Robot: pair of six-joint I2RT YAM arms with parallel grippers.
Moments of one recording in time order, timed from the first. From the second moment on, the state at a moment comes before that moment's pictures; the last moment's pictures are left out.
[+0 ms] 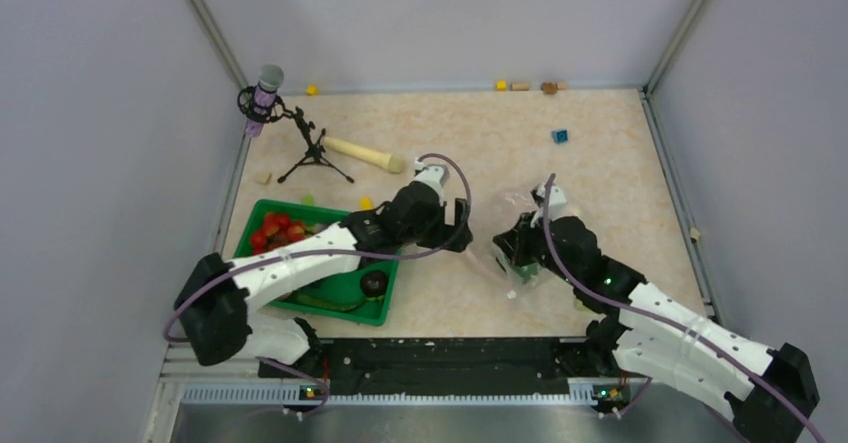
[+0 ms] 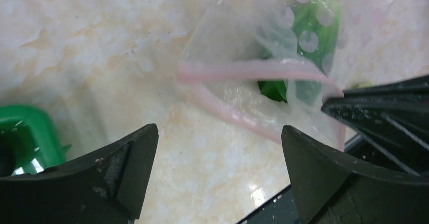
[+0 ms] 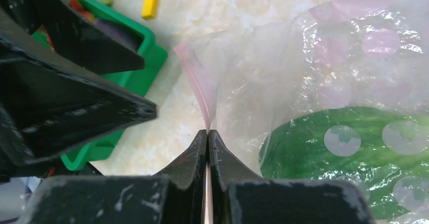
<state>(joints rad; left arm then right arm) -0.92 1.44 0.99 -0.26 -0.10 -0.61 0.76 0.80 0.49 -0.13 0.08 0.52</state>
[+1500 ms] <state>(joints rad) -0.87 0.95 0.55 -0.74 -0.47 -1.16 0.76 0.64 0.33 0.08 0.18 0.54</state>
